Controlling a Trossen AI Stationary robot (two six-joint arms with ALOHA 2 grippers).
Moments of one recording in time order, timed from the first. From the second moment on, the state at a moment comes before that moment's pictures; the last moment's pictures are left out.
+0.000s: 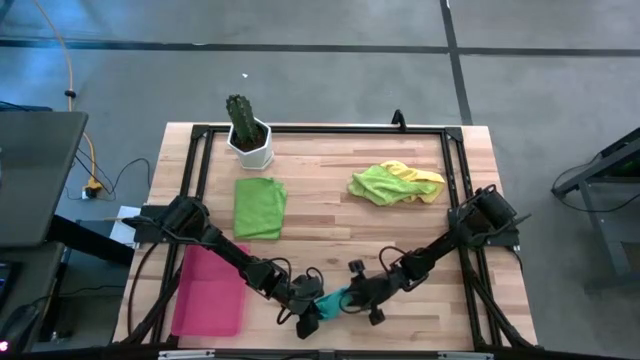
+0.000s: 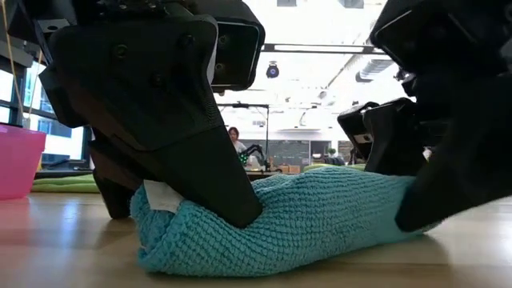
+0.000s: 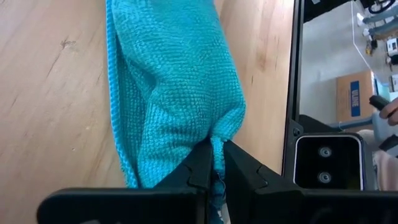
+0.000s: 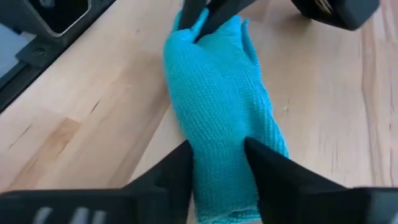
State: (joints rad) left arm -0.44 2.09 1.11 0.24 -0.03 -0.97; right arm 0.59 1.94 0.82 0.40 0.16 0.14
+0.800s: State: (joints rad) left arm -0.44 2.04 1.11 0.21 -0.23 -0.32; right arm 0.55 1.93 0.81 0.33 -0.20 0.80
